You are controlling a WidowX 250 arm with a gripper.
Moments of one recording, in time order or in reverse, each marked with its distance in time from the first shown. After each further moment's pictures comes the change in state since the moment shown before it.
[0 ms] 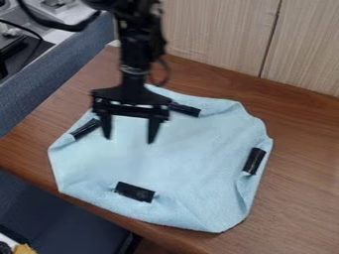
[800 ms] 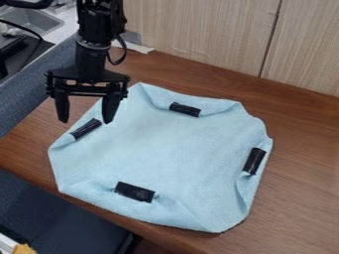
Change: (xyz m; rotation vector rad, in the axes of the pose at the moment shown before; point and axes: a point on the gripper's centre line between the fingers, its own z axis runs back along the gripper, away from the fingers) arm 0.015 0.073 0.010 0.126 0.063 0.322
